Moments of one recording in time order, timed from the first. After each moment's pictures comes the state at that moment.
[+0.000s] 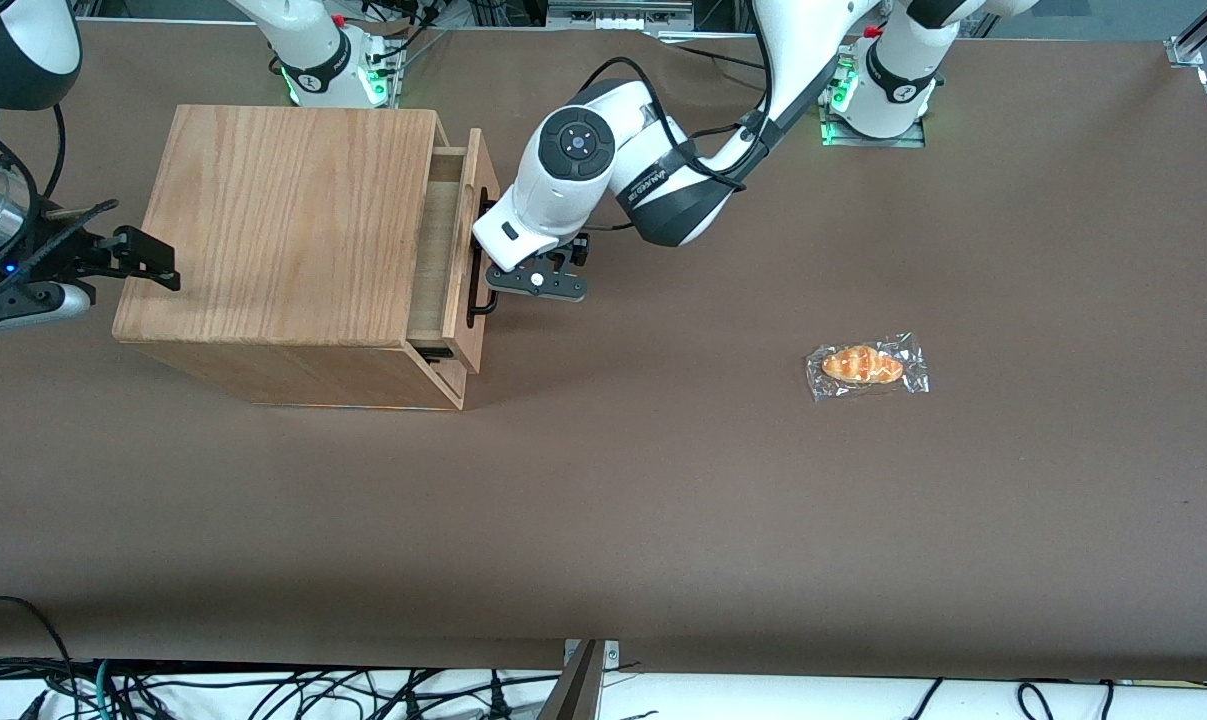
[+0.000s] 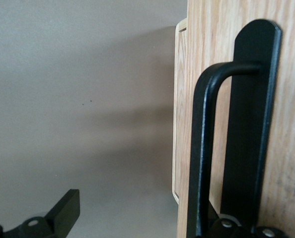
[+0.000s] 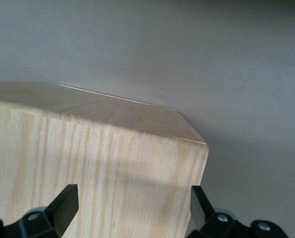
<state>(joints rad) -0.61 0.73 -0.36 -1.24 -0.09 2.05 -0.80</state>
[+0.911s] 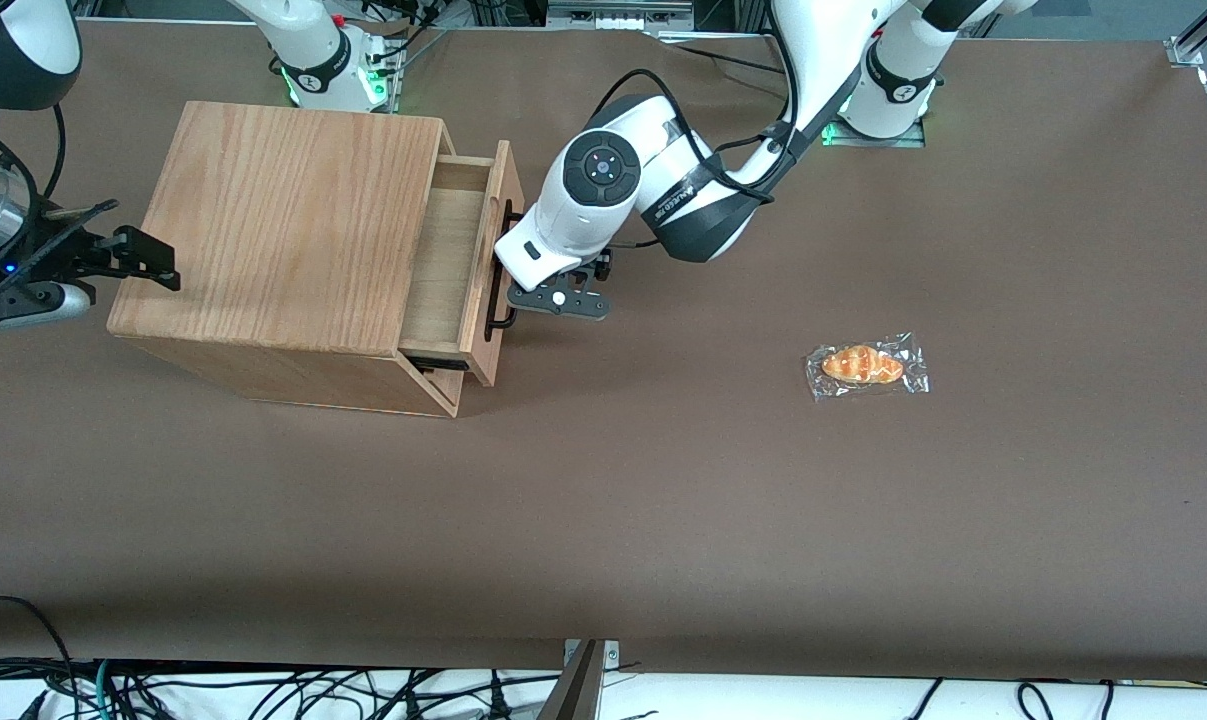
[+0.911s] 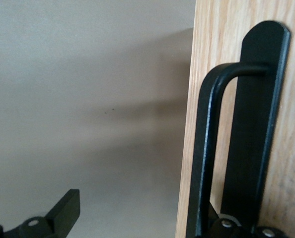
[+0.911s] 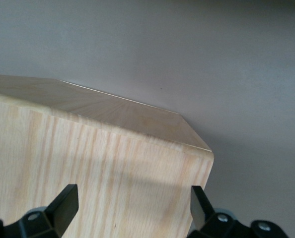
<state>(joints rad) -0.56 0.72 -0.36 -1.24 -0.09 1.99 -0.75</state>
